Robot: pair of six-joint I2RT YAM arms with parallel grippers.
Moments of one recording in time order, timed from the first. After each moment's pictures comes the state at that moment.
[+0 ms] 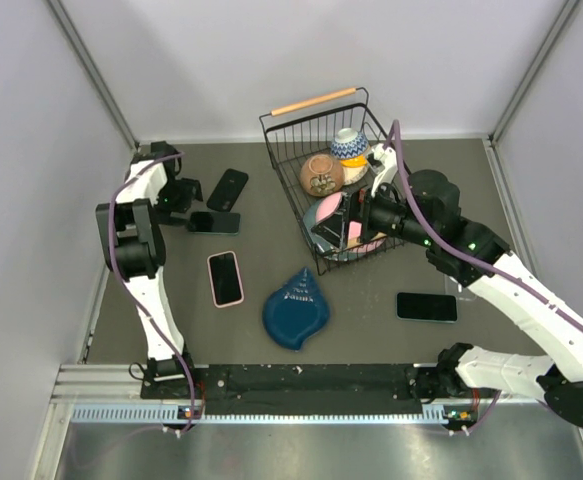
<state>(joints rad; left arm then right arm) 0.13 2.15 1.76 -0.95 -0.02 -1.29 0.75 1.08 1.24 -0.41 -0.23 0.41</state>
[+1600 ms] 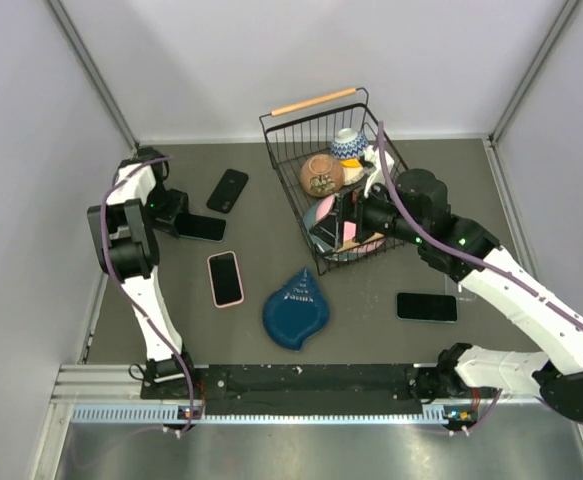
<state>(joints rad) 0.19 2.19 1.78 -1.01 -0.09 -1.13 0.75 1.12 1.25 -0.43 -0.20 0.39</state>
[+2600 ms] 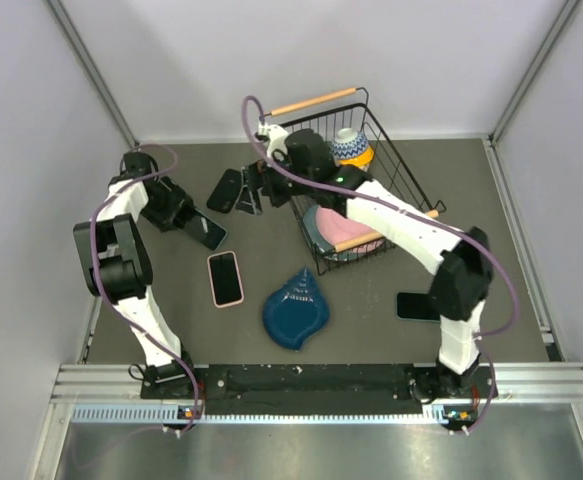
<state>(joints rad) 0.24 1.93 1.47 -0.64 0.16 -0.65 0.81 1.84 1.78 -0.37 -0.32 0.31</state>
